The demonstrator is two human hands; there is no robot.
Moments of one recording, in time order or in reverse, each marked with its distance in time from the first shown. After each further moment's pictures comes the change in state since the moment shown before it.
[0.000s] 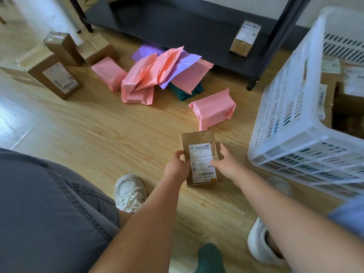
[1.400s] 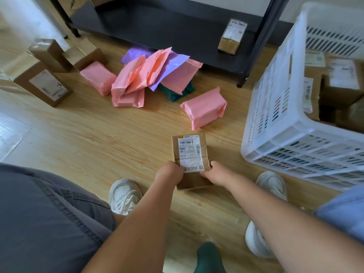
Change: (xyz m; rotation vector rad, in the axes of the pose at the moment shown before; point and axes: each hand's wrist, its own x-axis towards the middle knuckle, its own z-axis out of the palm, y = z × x) left_hand 0.005 -0.003 0.001 0.429 -0.103 -0.130; right_hand -0.019 0.005 0.013 -0.217 -0.077 0.040
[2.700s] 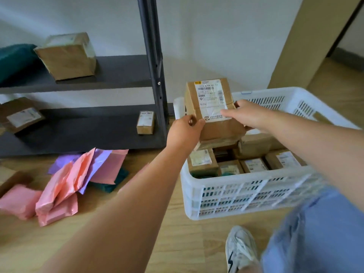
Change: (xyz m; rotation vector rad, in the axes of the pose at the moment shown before) left_hand -0.176 0.324 -0.072 -0.197 0.237 1.010; right_hand -0.172 0.026 -0.346 0.240 0.768 -0.124
